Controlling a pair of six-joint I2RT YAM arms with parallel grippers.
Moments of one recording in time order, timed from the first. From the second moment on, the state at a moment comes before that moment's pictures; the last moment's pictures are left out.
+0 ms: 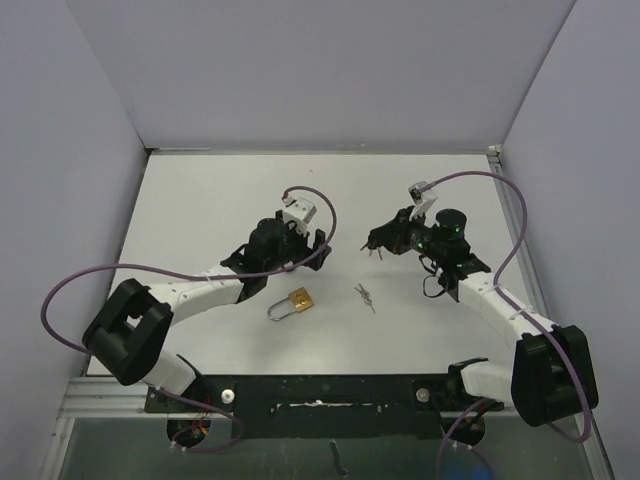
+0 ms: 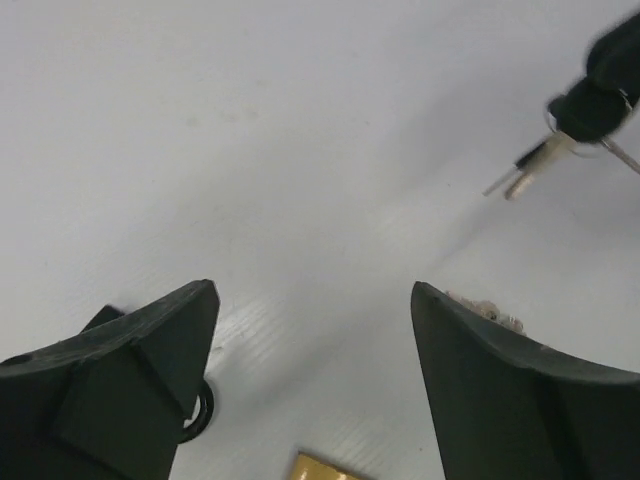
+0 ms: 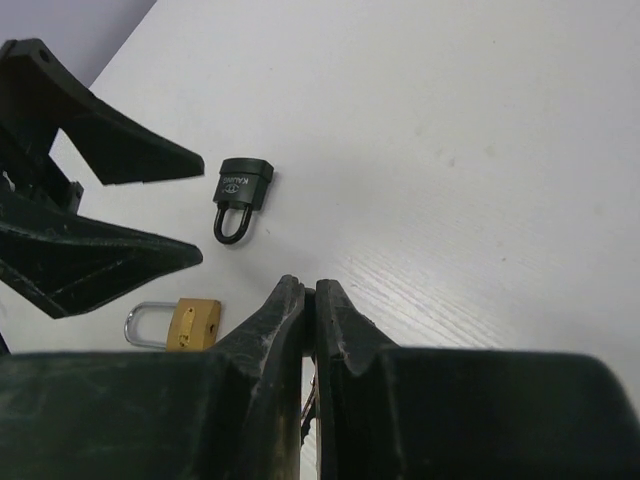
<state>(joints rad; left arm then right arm) -0.71 1.50 0.78 0.37 0.09 -0.16 0.26 1.22 0.65 0.28 -0.52 0.28</state>
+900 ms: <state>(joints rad) -0.61 1.62 0.86 -0.02 -0.32 -0.55 0.25 1.10 0.65 0.16 -0.44 0.30</state>
